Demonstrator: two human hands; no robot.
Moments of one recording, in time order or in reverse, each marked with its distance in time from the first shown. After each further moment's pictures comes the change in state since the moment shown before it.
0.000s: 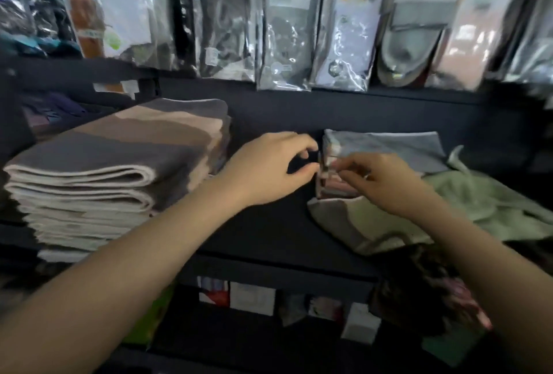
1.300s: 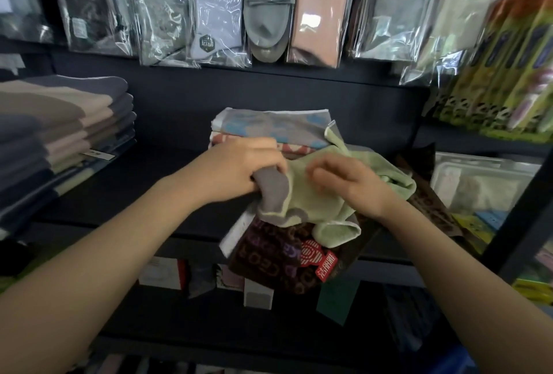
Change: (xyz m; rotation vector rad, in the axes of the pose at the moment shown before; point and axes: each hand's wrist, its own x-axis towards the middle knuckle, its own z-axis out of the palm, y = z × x) left_hand 0.053 0.120 0.104 0.007 -0.013 0.388; right_hand -0.106 0.152 -0.060 0.519 -0.105 0.025
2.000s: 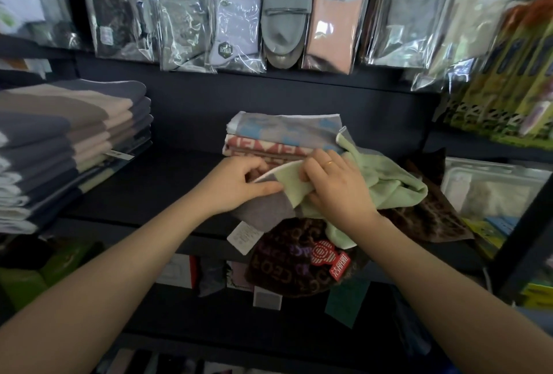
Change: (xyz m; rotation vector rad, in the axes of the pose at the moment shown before) left_hand -0.029 0.001 0.011 -0.403 -0.015 -0.634; right_hand 0.016 -0.006 0.049 -0.848 0.493 -0.559
